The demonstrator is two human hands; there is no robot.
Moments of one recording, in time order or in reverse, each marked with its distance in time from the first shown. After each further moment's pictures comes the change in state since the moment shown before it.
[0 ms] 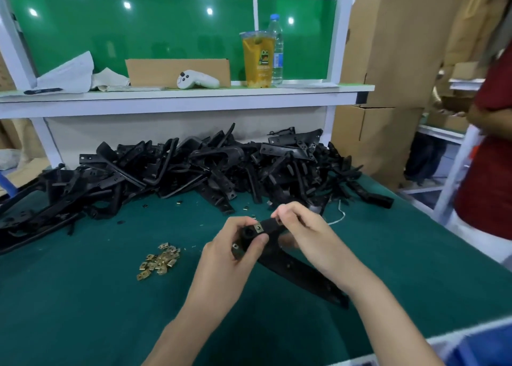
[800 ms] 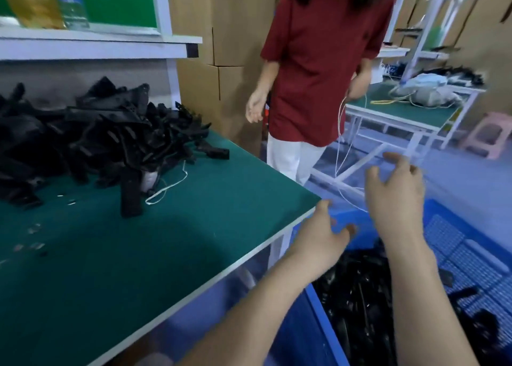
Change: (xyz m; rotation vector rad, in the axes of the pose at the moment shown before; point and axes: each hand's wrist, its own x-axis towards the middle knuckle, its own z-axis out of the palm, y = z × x) left_hand -0.079 0.194 0.329 -0.320 -0.914 -0.133; right_hand -0.216 0.041 -0.250 -0.623 1.258 0.474
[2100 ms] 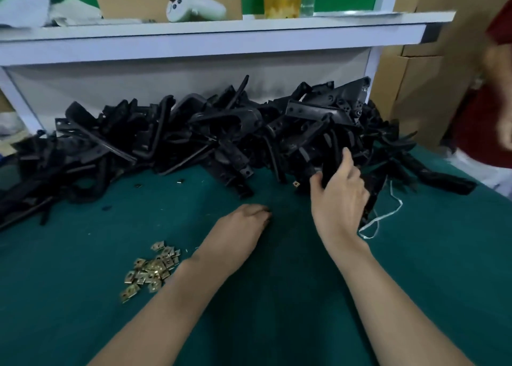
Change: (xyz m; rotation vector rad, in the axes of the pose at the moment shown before) left_hand -0.133 -0.197 -0.417 1.086 0.446 -0.097; right_hand -0.182 -0.241 0.356 0.083 -0.391 -0.461
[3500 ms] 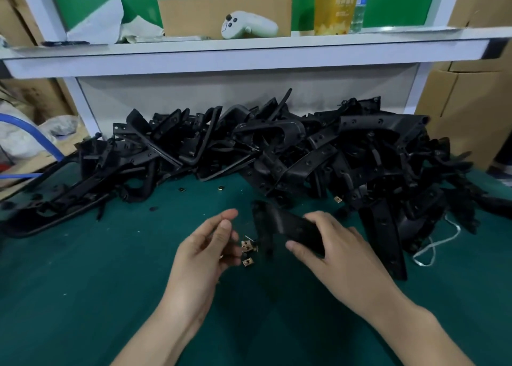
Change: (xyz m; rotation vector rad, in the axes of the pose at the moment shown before) left_hand -0.090 -0.015 -0.056 -1.530 0.571 -0.681; right_hand -0.065 -0.031 -0.034 0.054 -0.583 -0.561
